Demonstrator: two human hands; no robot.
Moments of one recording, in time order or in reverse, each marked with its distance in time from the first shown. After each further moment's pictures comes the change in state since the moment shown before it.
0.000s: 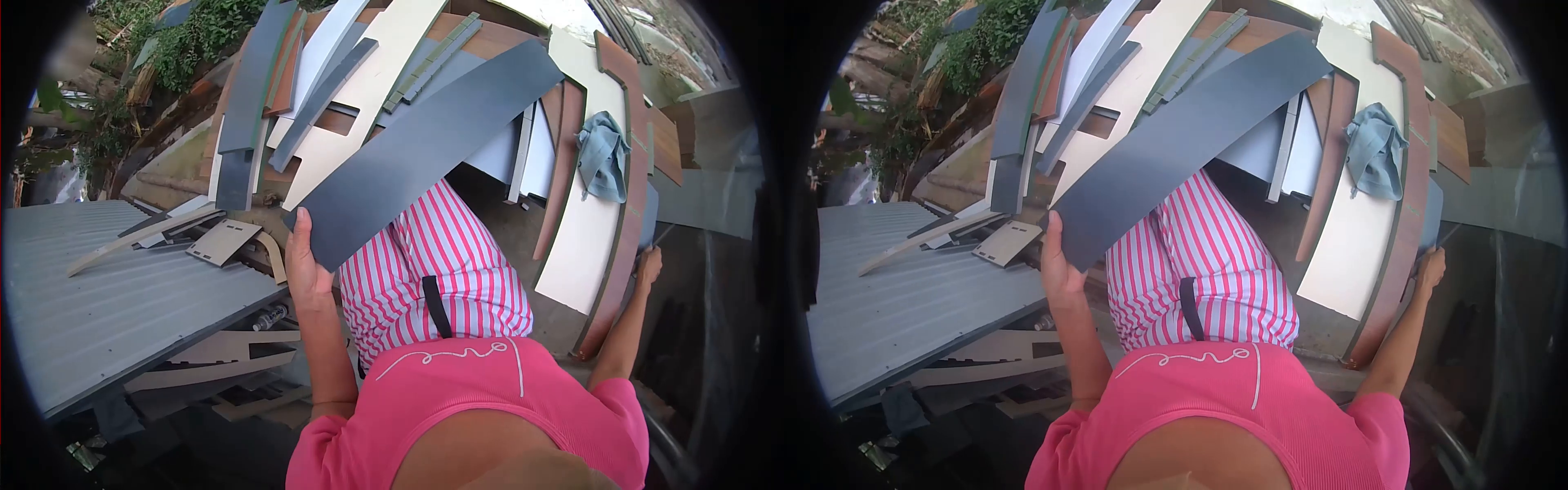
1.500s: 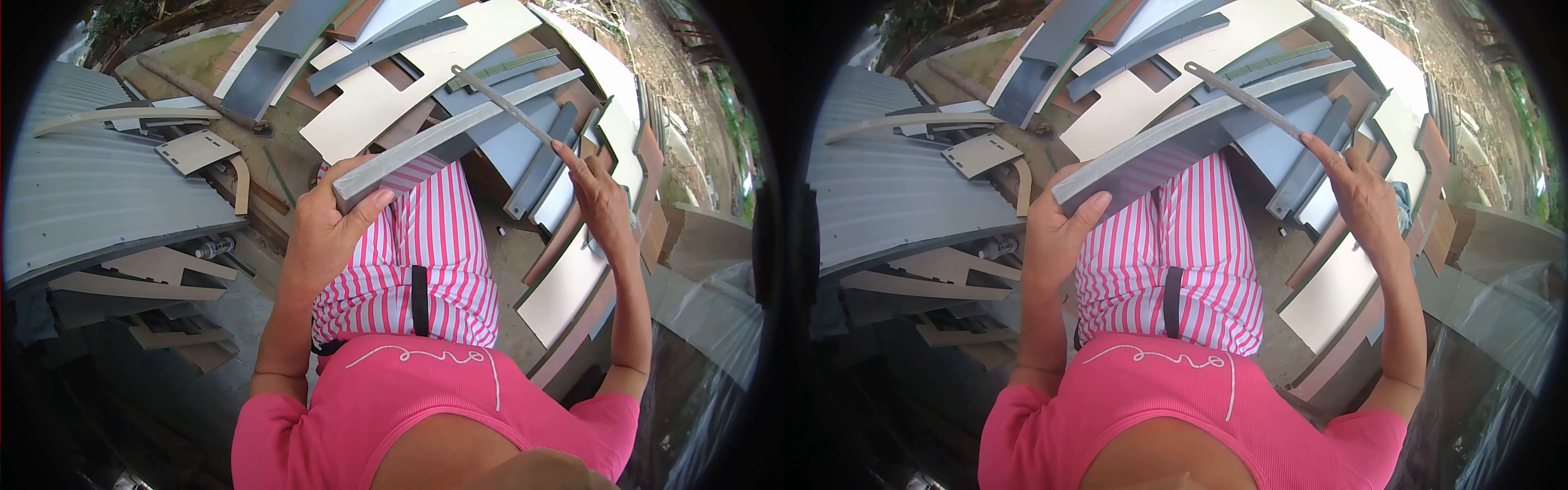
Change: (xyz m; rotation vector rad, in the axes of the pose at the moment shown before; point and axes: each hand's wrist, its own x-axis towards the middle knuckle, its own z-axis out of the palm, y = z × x) left_hand -0.057 0.026 0.030 0.831 -0.119 0.468; right_hand -0.205 -0.367 -0.195 0.041 0.008 -1.742
